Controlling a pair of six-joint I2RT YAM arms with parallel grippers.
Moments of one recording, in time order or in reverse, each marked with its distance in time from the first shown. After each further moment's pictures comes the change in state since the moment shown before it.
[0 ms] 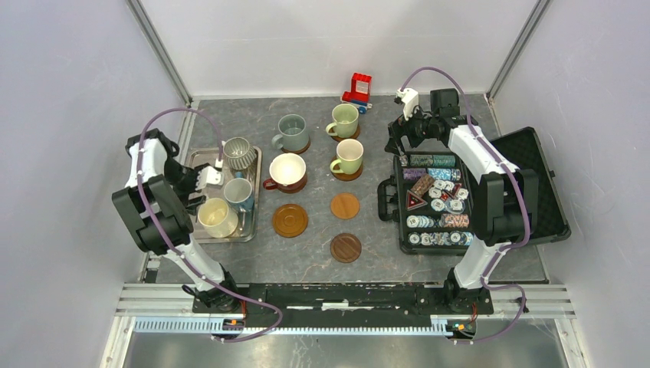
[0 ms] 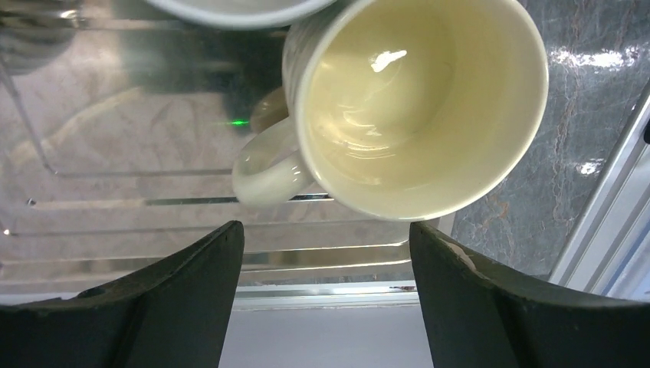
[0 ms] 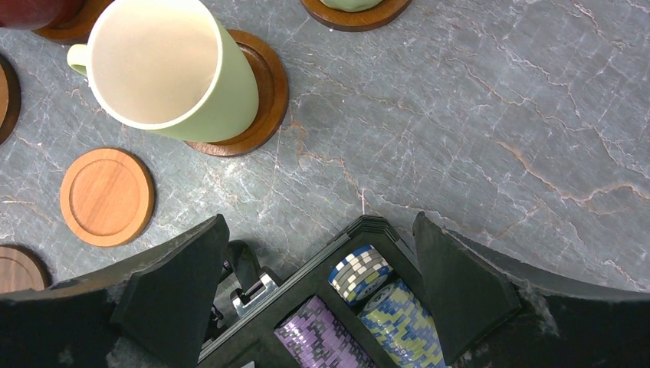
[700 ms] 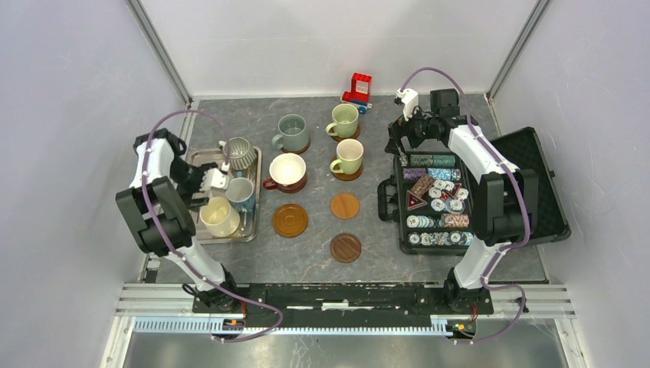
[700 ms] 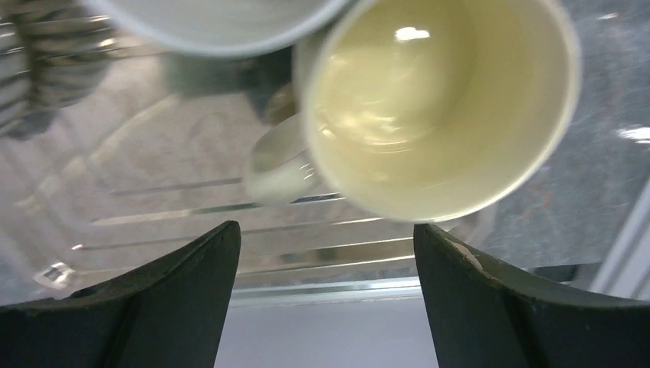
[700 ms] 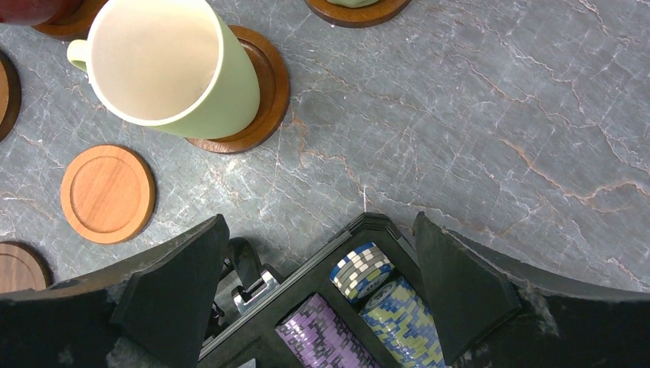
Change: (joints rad) left arm -0.049 -0.047 -0.084 0.065 -0.035 0.081; right arm 0.000 0.000 0.000 -0.009 0.000 -0.003
